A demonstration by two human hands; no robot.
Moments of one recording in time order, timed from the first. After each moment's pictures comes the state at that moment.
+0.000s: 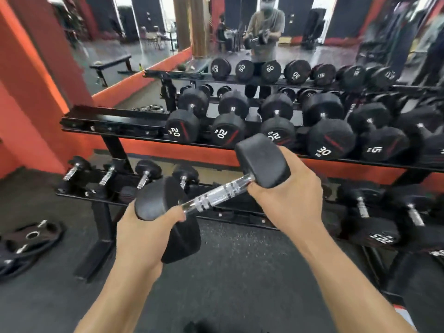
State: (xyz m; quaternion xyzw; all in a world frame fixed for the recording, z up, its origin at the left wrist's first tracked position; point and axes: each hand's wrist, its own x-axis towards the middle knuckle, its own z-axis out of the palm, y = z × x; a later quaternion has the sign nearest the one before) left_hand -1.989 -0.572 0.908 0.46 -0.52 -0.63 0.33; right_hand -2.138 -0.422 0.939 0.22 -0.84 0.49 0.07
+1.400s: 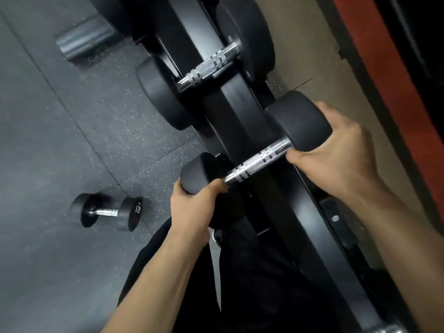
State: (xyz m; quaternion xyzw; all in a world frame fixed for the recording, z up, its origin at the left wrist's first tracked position) left_hand -2.377 -0.755 0.532 0.77 0.00 -0.60 0.22; right_hand -2.579 -0.796 0.570 0.51 -0.81 0.10 -0.28
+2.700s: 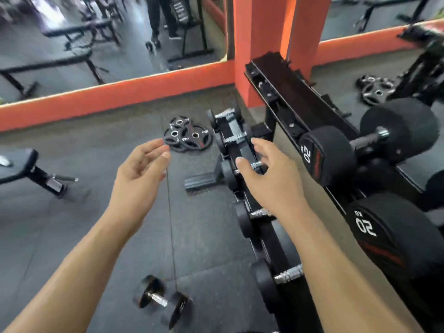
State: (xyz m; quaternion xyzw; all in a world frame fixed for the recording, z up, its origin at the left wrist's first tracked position) left_hand -2.206 -0.755 0.891 0.66 -0.39 -0.32 0.56; right_hand -2.427 -0.822 0.858 0.66 -0.57 0.36 -0.33
